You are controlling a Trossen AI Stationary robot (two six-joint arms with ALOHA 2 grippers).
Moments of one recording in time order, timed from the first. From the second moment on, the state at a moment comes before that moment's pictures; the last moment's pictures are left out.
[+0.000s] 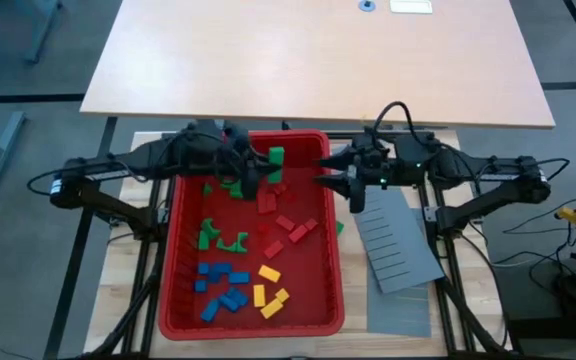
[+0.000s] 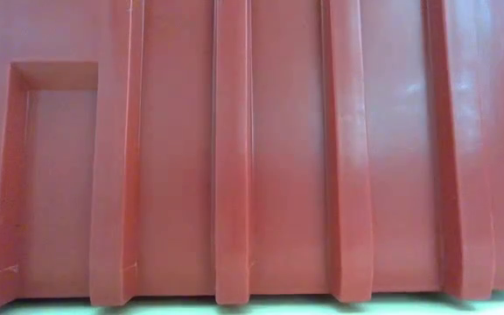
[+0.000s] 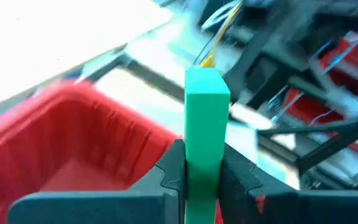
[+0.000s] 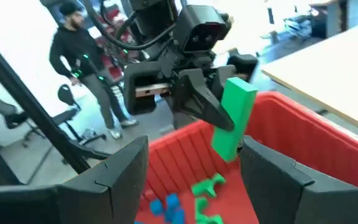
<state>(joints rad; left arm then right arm) 0.12 1.26 1.39 -0.50 -0.06 -0.46 0.02 1.22 1.39 -0.27 0.11 0.39</state>
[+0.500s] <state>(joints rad) -0.05 1.34 1.37 -0.20 -0.06 -0.40 0.02 1.31 1.39 -0.13 0.10 0.38</state>
